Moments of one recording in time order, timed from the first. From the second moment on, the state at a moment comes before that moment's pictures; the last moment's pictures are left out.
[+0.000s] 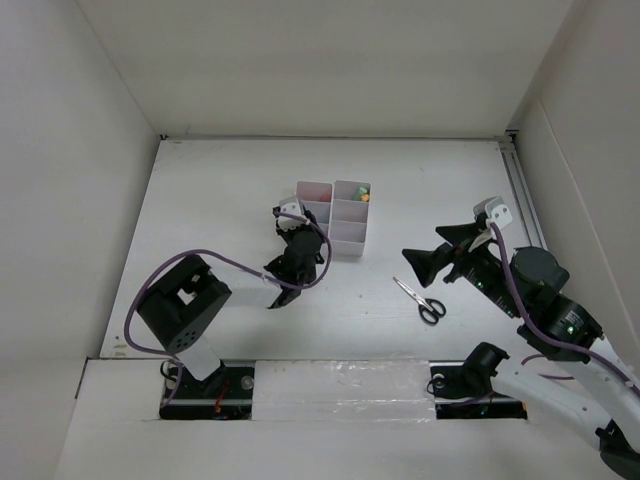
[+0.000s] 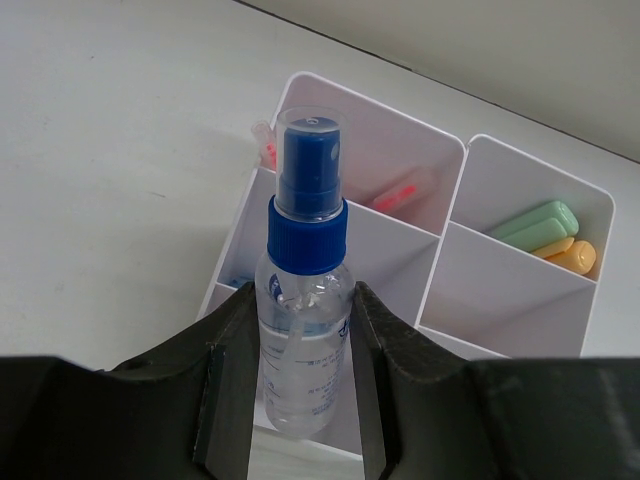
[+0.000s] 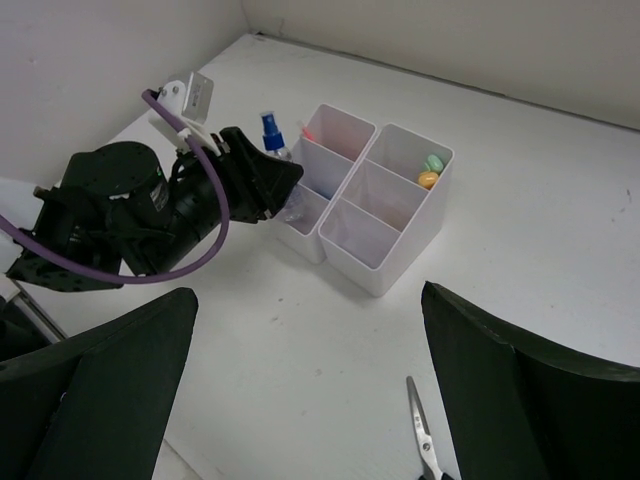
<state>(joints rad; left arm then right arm) -0.84 1.62 0.65 0.79 -0.89 -0.49 0.77 0.56 0.92 -0.43 0.13 0.17</state>
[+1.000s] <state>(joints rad) -0.84 1.67 0.63 0.86 -0.90 -0.48 0.77 0.56 0.91 -0.39 0.11 0.17</state>
